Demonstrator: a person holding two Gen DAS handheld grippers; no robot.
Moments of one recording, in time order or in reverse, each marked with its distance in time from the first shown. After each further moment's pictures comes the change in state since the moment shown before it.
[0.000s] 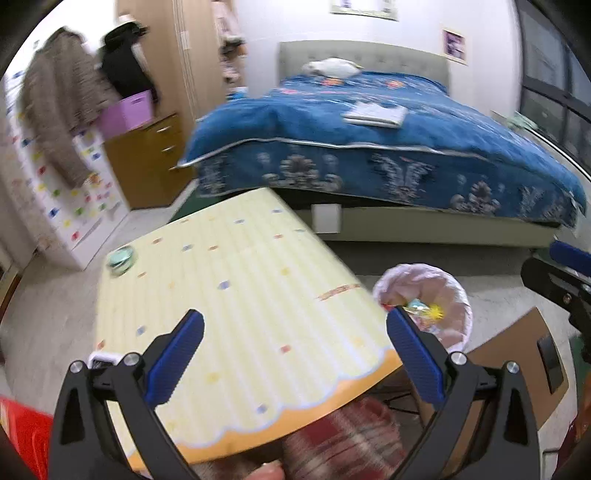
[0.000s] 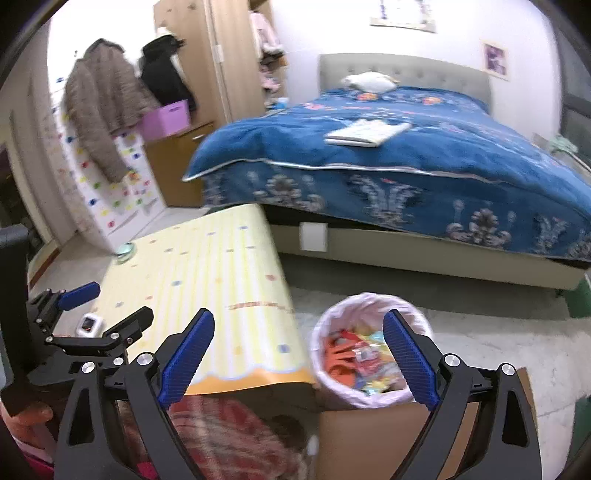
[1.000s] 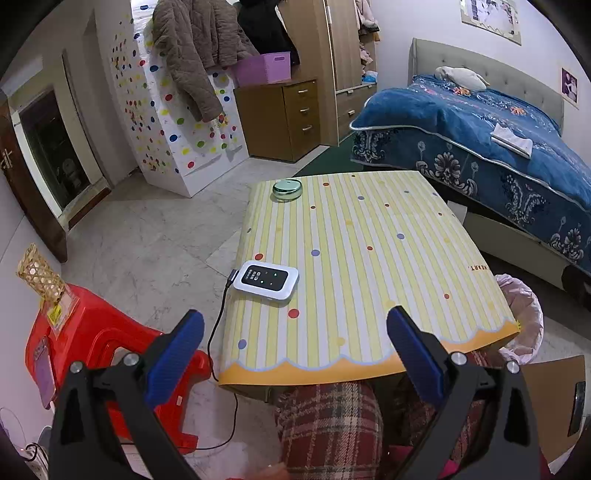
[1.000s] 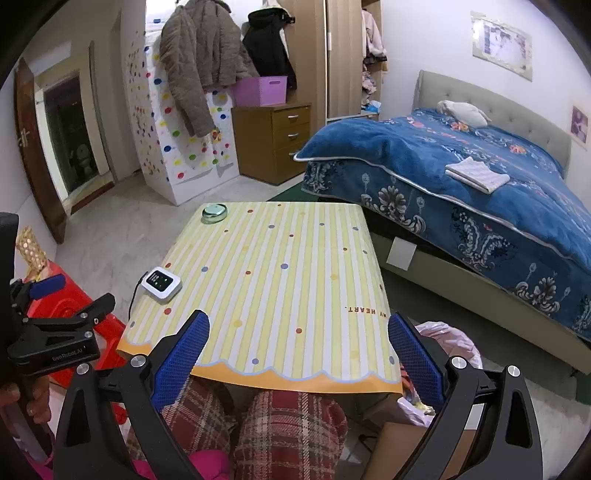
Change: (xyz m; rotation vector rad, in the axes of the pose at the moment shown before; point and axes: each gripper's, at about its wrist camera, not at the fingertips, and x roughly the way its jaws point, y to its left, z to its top) left arm -0.079 0.144 -0.069 -0.274 0.084 0.331; right arm -0.002 0.138 -0.007 -0.284 0.029 0.135
